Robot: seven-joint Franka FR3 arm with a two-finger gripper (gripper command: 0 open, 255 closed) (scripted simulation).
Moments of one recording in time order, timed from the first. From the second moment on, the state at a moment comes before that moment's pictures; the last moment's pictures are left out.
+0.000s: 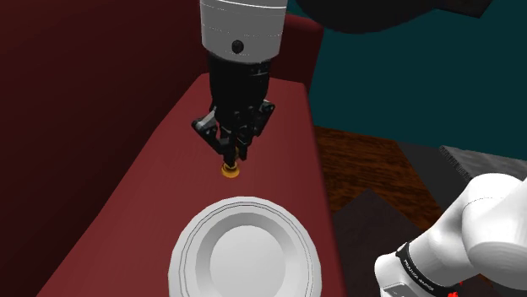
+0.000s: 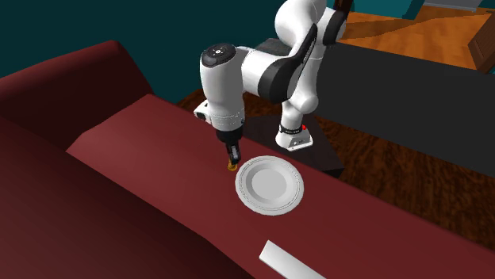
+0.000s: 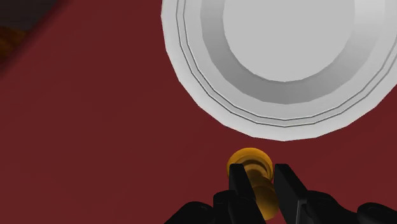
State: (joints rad) arm 0.22 -0.11 0.57 -1.90 0.07 1.76 0.66
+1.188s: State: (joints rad) arm 0.33 -0.32 0.65 -2.14 0.21 1.84 0.77
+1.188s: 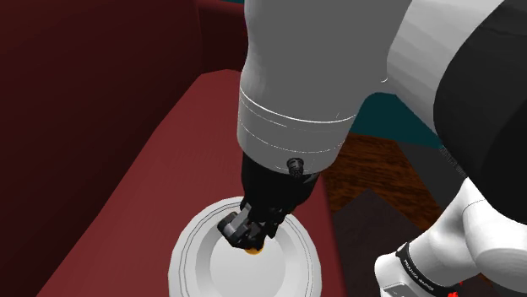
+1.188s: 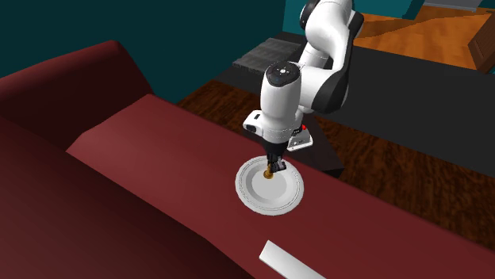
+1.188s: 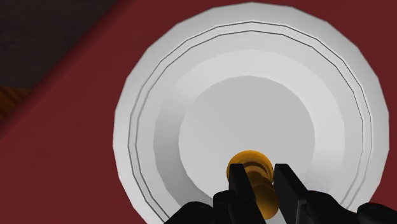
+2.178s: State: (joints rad) arm 0.33 -0.28 0.68 -2.23 0.21 1.96 0.78
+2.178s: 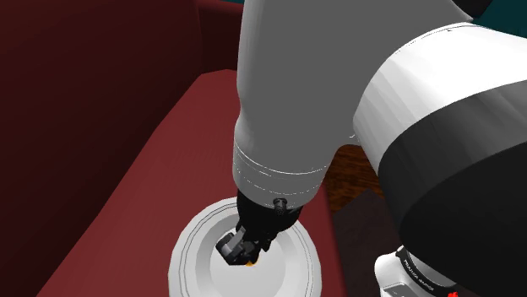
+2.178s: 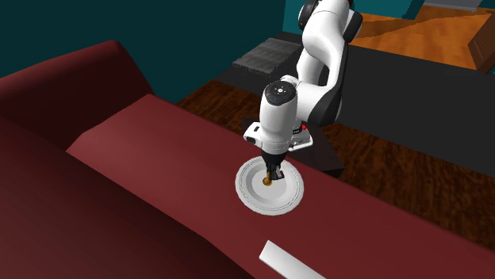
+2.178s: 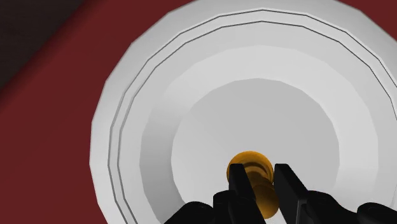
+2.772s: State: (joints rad) arm 0.33 -0.30 0.66 -2.18 0.21 1.89 0.77
